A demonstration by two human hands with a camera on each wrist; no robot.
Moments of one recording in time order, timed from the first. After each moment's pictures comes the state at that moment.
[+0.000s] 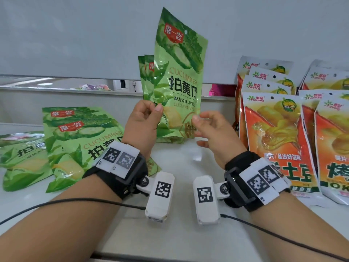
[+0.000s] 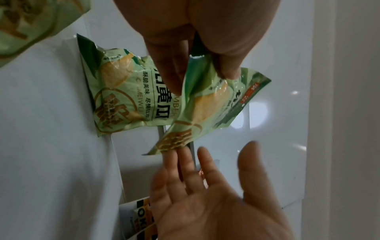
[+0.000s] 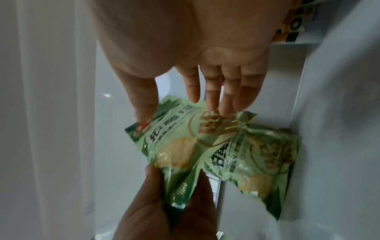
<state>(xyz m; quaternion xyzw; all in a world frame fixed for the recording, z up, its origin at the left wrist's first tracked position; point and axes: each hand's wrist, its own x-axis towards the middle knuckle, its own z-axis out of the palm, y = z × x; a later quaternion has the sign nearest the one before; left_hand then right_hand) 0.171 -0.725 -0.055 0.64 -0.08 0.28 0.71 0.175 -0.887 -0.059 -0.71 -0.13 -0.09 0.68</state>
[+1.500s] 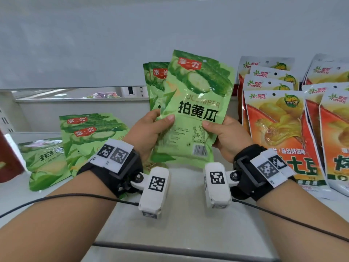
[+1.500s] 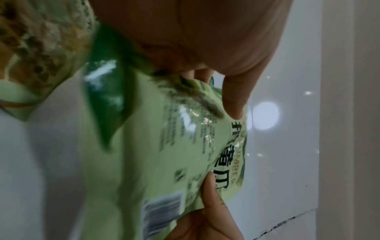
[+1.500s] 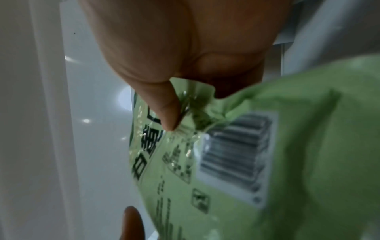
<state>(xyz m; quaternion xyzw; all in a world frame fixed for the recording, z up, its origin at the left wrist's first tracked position) 0.165 -0.707 -0.052 0.66 -0.11 0.06 0.75 0.185 -0.897 -0.062 -0.58 -0.15 -0.02 0.80</state>
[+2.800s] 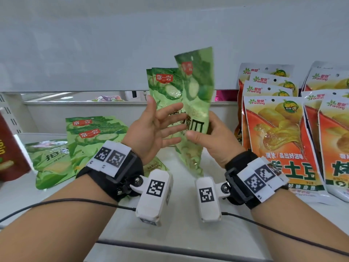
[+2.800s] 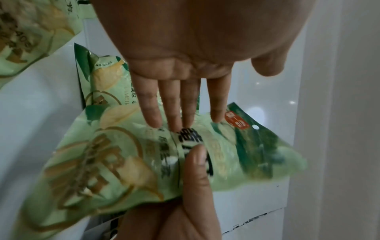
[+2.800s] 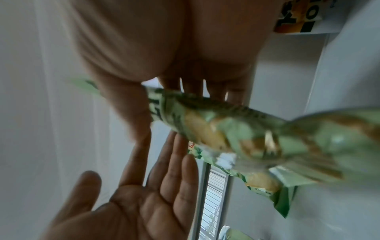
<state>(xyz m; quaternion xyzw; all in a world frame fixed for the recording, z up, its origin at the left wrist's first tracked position) 0.134 -0.716 -0.030 0.66 -0.12 0.05 0.74 0.161 -0.881 -0.056 -0.69 -0.24 -0.09 0.68</state>
